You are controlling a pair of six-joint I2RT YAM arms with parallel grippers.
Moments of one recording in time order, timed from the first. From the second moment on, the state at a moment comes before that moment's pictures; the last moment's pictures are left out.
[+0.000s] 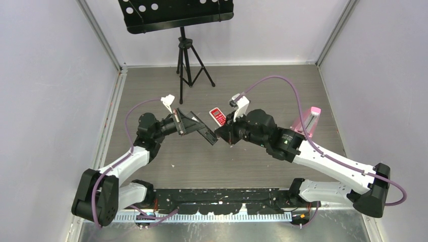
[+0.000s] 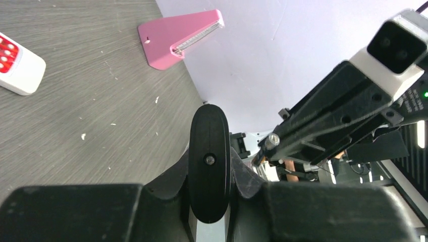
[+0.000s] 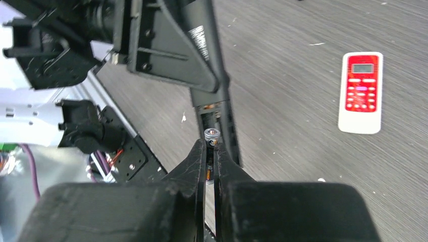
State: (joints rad) left arm -0.30 1.14 0.43 0.75 0.86 -1.14; right arm 0.96 1.08 0.99 -0.25 0.05 0.42
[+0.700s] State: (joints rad) left arm -0.31 1.12 0.44 0.76 0.91 -1.28; right arm 1.02 1.13 0.99 -0.16 -0.03 0.33
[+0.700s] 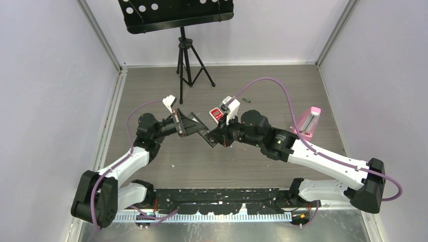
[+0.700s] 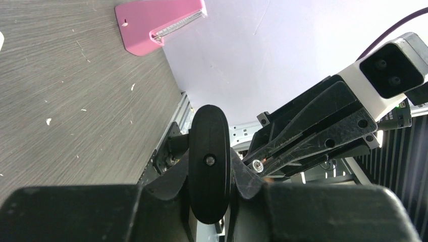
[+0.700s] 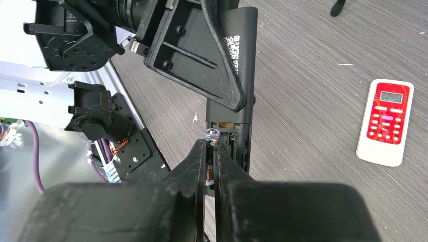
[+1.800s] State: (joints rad) left arm -0.31 1.12 0.46 0.75 0.96 -1.28; right arm 1.03 1.18 0.97 -0.08 -0.09 0.26
